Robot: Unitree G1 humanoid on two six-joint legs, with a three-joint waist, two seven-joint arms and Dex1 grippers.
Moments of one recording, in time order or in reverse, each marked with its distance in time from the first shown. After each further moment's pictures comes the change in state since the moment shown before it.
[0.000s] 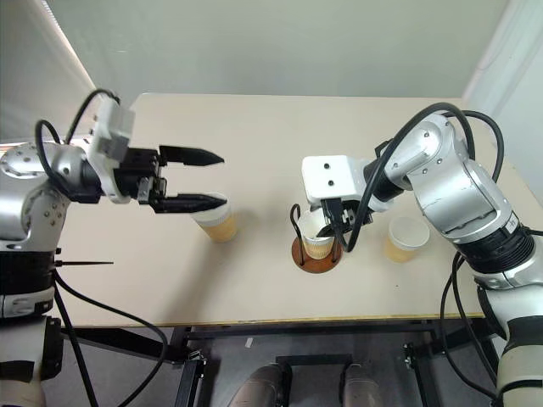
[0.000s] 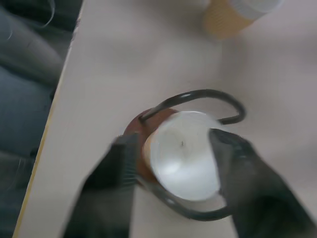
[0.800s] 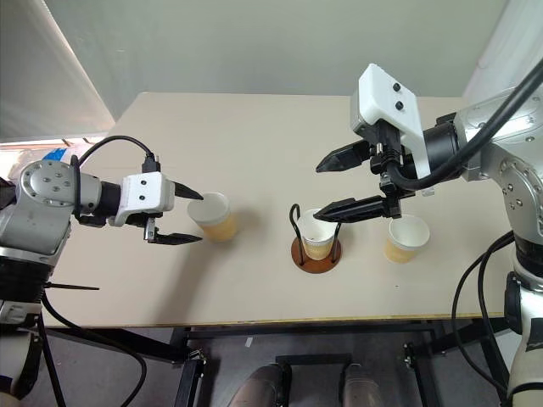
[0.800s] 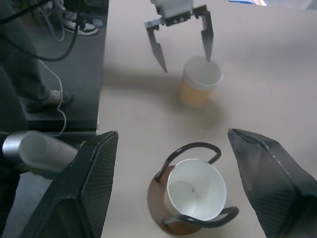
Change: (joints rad) left arm 0.020 0.092 -0.208 0.232 0.486 -0.523 0.017; right arm 0.009 -0.099 -0.336 -0.158 0.451 0.360 -0.127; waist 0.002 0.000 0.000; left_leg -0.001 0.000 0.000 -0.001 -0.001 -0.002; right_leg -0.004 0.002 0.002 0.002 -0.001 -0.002
